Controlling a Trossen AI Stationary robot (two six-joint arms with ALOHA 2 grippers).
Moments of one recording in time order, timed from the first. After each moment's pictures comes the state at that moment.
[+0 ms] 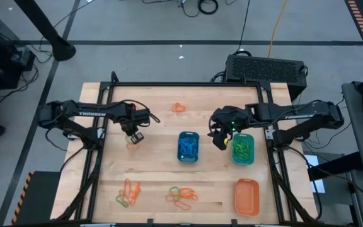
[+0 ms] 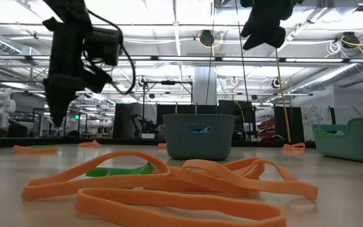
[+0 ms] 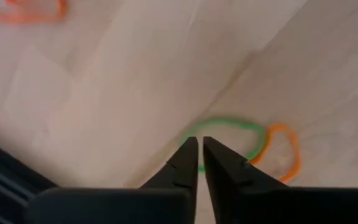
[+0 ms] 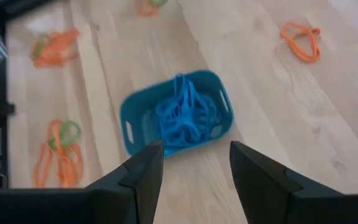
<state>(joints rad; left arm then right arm) 0.25 1.38 0.83 -1.04 -0.06 -0.41 0.03 1.27 1.15 -0.71 0.06 0.46</state>
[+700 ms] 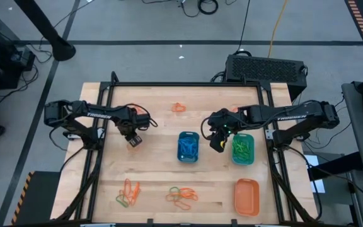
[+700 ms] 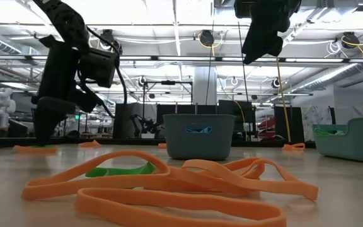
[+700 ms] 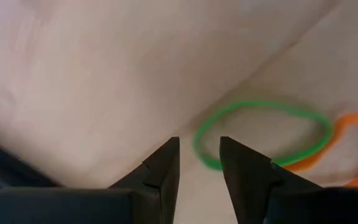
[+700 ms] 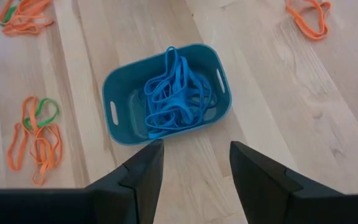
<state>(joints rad) 0.26 1.47 0.71 -0.97 -0.05 -0.46 0.03 1.35 1.15 -0.74 0.05 0.42</state>
